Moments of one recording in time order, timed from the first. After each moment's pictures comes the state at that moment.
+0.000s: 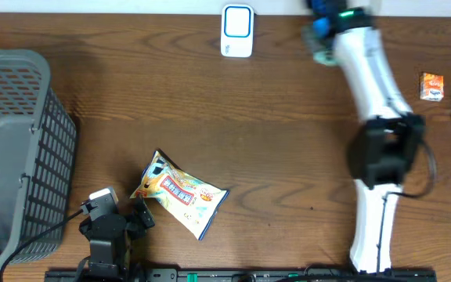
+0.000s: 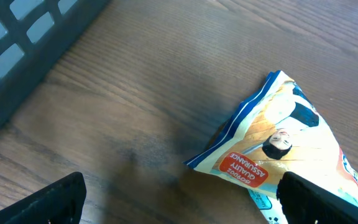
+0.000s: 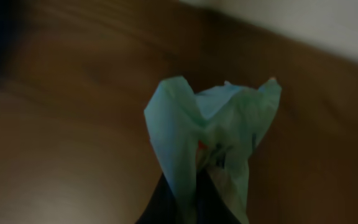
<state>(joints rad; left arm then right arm) -0.14 0.03 0.22 -0.90 -0.27 -0.41 0.13 2.36 2.31 -0.98 0.18 -0.14</state>
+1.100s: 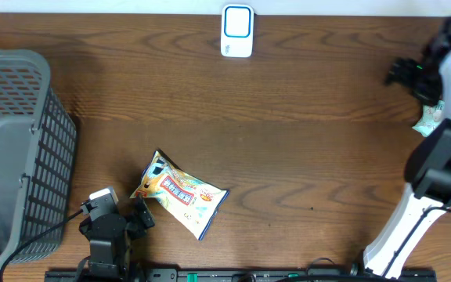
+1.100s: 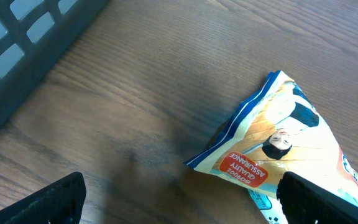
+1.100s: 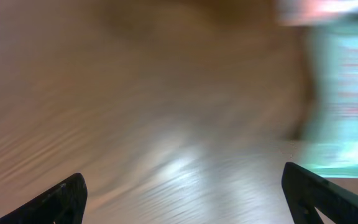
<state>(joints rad) -0.14 0.03 0.22 -0.90 -0.27 -0.41 -0.31 2.24 2.05 -1.17 -0.08 0.20</state>
